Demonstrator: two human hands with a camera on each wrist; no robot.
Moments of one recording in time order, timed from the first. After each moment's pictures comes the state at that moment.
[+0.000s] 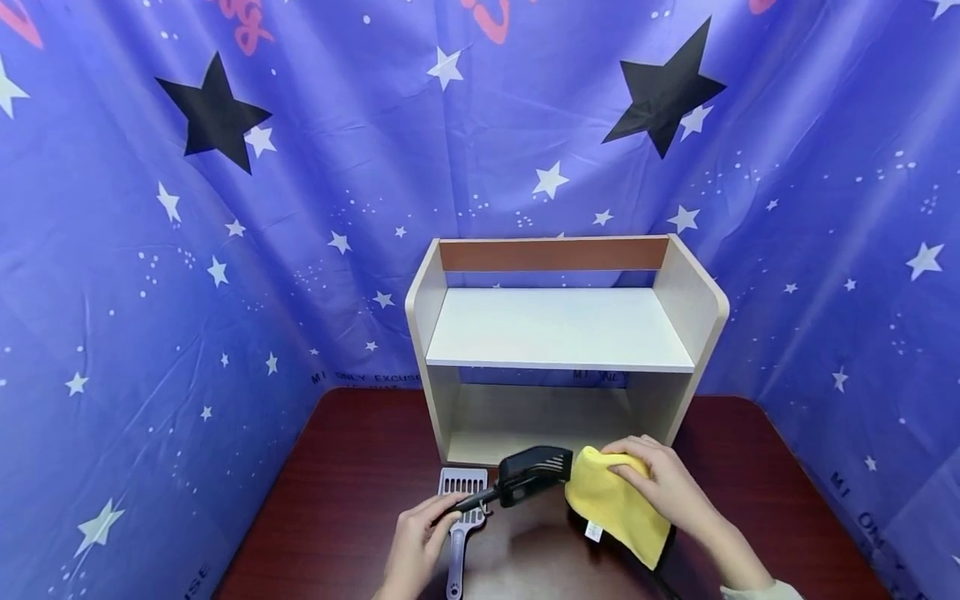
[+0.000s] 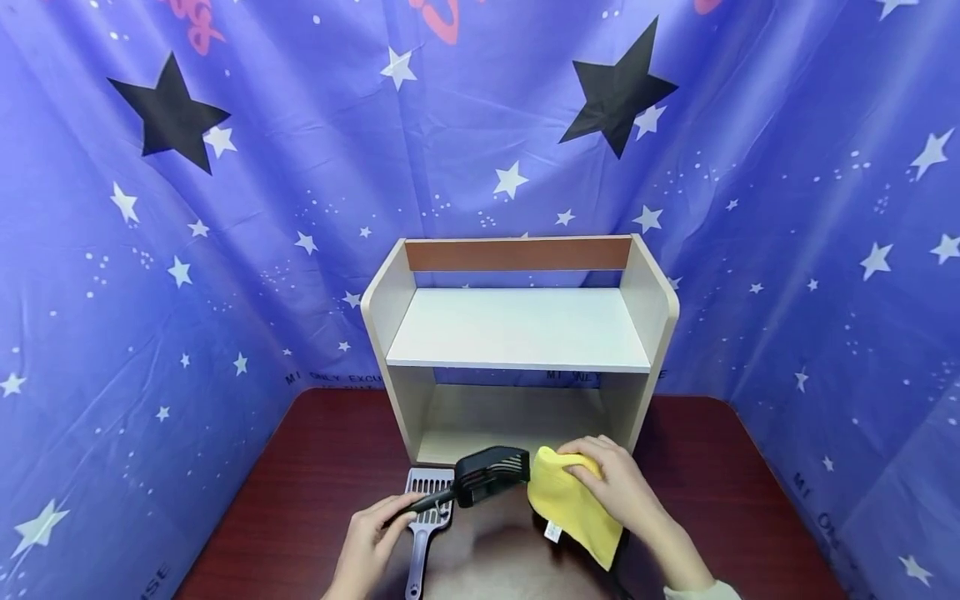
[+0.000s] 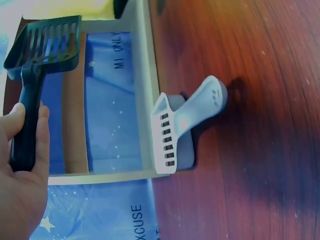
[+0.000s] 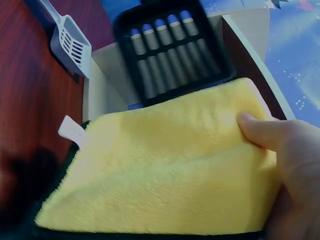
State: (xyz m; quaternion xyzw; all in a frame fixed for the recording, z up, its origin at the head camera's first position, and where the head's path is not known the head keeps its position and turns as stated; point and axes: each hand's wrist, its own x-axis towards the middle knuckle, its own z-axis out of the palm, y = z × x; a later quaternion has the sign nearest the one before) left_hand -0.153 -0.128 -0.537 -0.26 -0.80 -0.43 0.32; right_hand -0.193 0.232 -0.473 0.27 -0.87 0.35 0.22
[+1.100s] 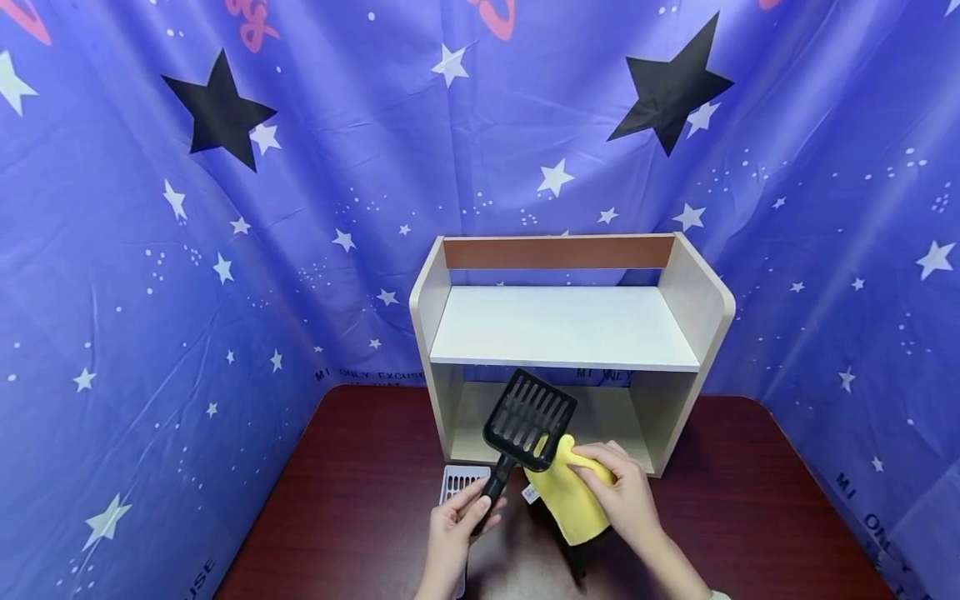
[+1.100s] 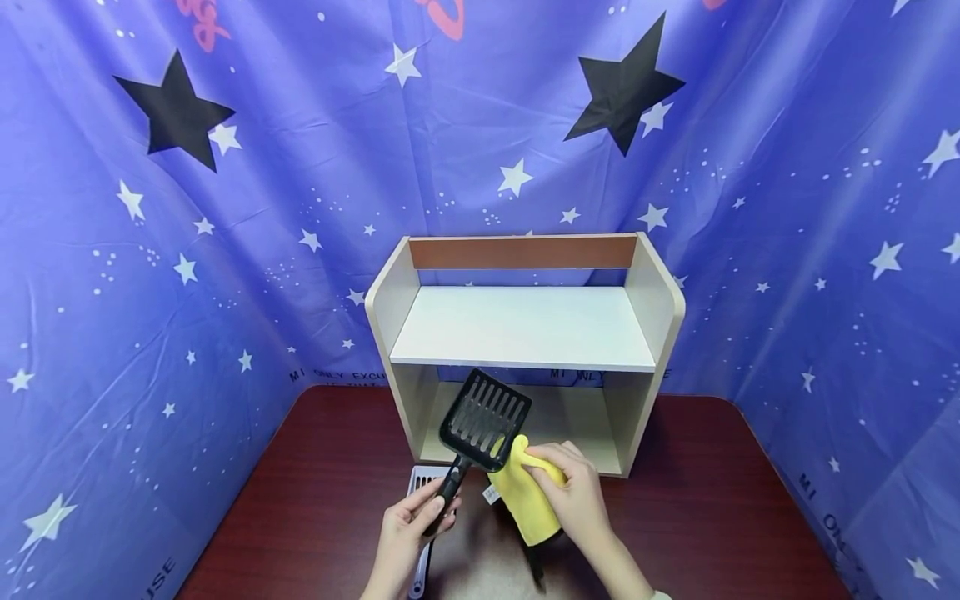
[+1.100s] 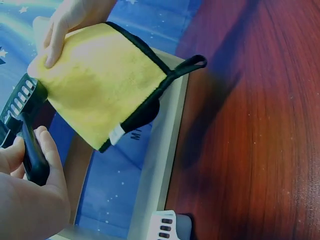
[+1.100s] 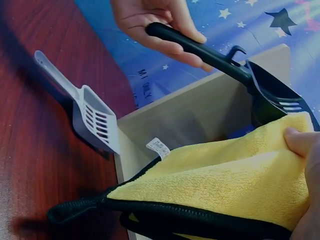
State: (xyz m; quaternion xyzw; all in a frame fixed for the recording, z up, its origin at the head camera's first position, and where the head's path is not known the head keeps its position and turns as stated) left_hand -0.143 -0.082 -0.522 -0.04 -0.57 -0.82 -0.02; right_hand -0.187 0.160 -0.492 0.20 -0.78 0.49 0.34
